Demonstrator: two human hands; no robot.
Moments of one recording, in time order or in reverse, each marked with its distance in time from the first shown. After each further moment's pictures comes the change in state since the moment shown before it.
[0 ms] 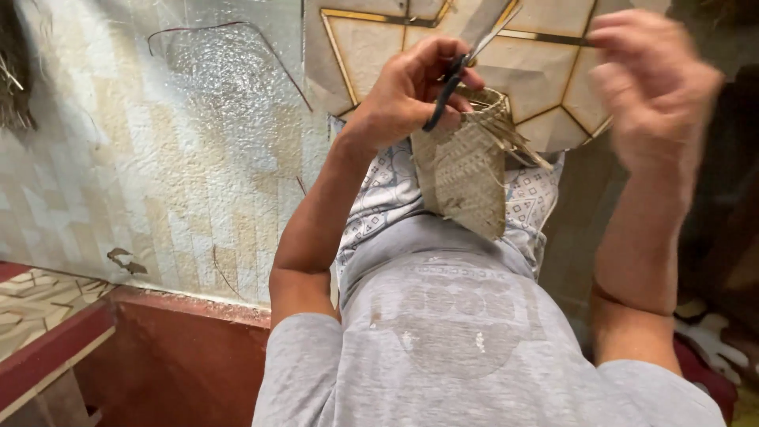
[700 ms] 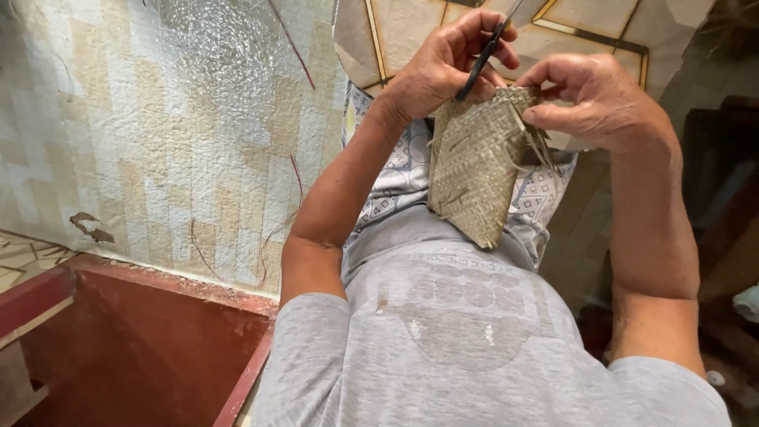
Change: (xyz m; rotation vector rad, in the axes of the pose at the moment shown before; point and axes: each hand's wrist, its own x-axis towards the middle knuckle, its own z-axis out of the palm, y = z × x) left_hand 0.001 -0.038 -0.030 -0.154 -0.089 0.123; right_hand 0.026 0.002 0.042 0.152 -0.605 0.547
